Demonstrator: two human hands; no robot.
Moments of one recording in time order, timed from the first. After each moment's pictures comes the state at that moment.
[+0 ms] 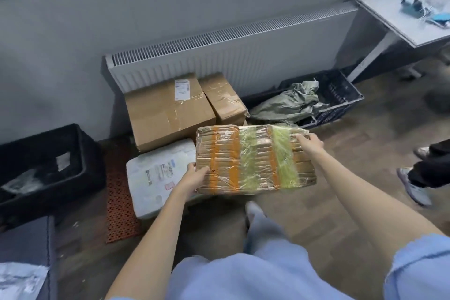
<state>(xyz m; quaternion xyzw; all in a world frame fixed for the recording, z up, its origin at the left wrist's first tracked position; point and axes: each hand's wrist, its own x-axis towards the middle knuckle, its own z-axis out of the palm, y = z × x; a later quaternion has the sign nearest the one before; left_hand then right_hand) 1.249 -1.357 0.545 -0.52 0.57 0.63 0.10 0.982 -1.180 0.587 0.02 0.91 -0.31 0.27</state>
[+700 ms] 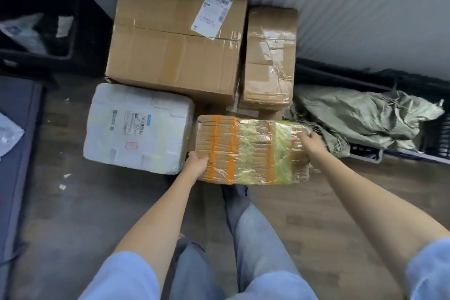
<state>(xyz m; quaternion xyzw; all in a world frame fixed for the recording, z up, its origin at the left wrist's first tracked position) 1.067 -1.393 0.349 -0.74 0.29 0.60 0.09 0.773 -1.367 0.364 -0.08 0.87 -0.11 0.48</state>
